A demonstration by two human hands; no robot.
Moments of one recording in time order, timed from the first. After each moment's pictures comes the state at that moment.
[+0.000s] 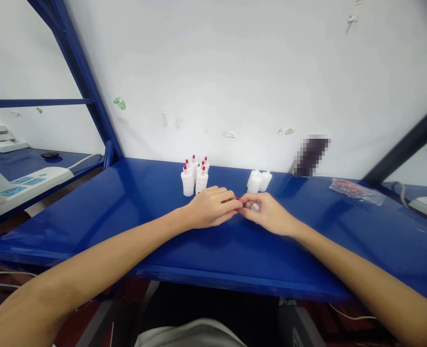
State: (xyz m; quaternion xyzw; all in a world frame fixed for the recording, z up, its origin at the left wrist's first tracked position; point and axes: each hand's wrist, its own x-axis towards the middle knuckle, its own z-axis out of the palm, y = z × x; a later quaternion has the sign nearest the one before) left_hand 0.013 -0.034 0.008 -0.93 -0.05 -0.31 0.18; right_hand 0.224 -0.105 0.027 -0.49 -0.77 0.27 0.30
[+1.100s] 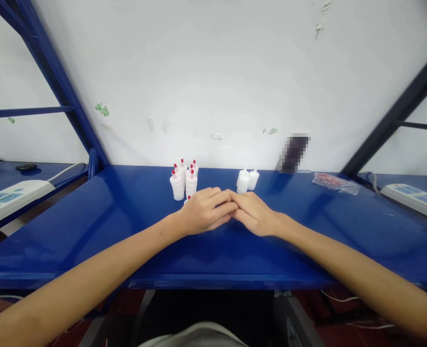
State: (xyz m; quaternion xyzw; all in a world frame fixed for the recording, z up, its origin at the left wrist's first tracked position) left_hand 0.020 -0.052 0.029 -0.89 0.01 -0.41 0.22; right_hand 0.209 -0.112 0.043 -0.40 -0.88 0.10 0.25
